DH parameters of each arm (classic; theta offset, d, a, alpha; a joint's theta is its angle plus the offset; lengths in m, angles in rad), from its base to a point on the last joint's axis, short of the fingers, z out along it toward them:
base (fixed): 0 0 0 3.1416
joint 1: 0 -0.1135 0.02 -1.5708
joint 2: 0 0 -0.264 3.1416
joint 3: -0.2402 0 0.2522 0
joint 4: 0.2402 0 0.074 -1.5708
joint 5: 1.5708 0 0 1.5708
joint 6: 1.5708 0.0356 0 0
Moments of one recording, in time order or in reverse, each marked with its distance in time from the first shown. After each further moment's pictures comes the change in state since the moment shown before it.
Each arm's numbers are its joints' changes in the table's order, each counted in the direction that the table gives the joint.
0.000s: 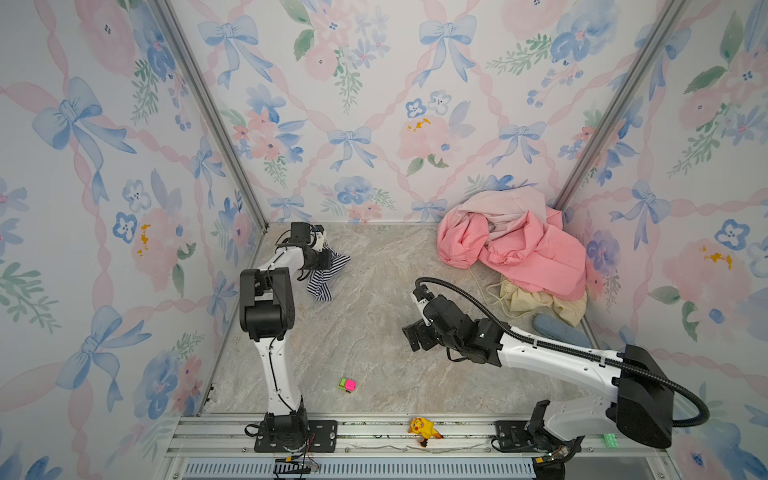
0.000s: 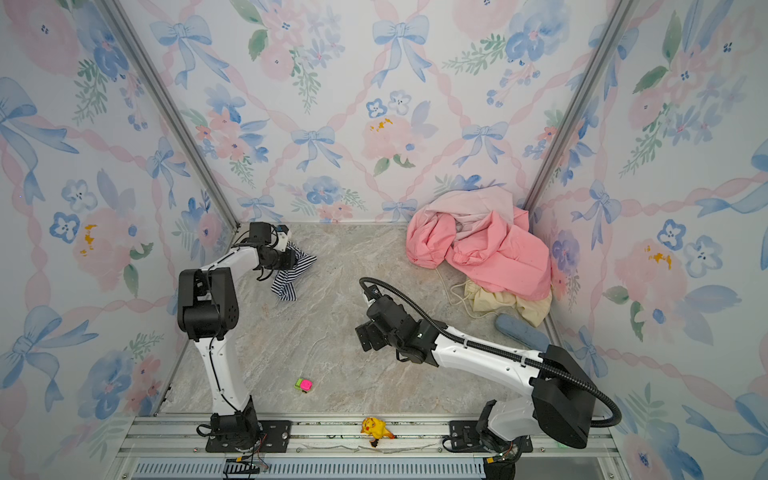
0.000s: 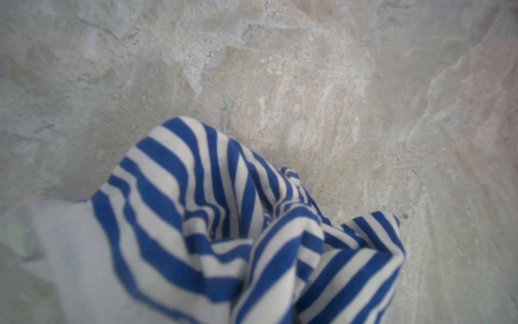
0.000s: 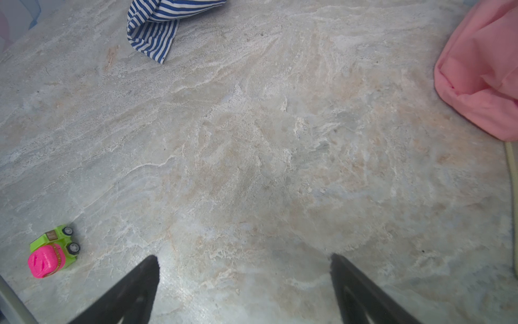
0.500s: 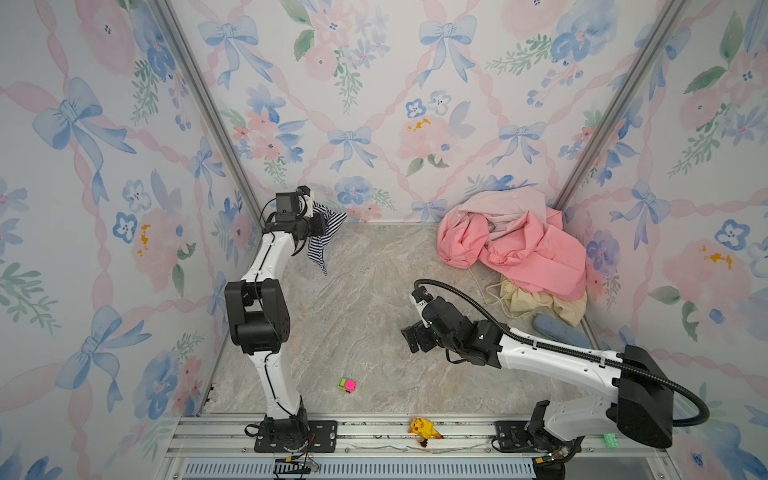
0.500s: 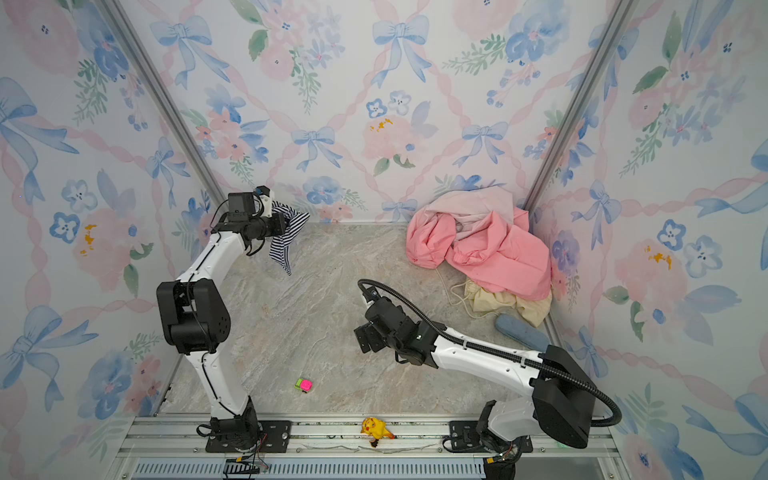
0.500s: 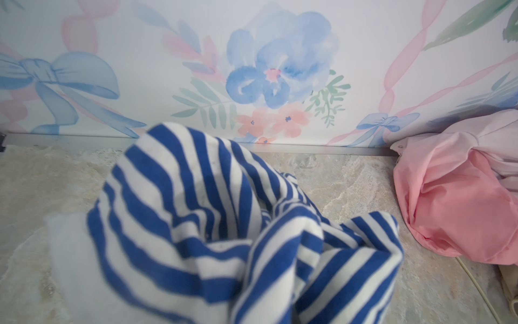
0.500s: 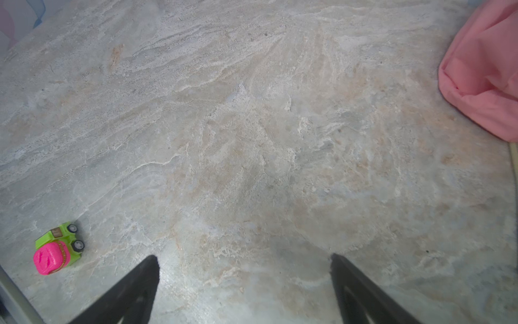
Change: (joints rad) left arm -0.002 0.148 -0.153 -0.074 0.010 -0.170; right arm -0.017 -0.002 0.000 0.000 0.004 0.005
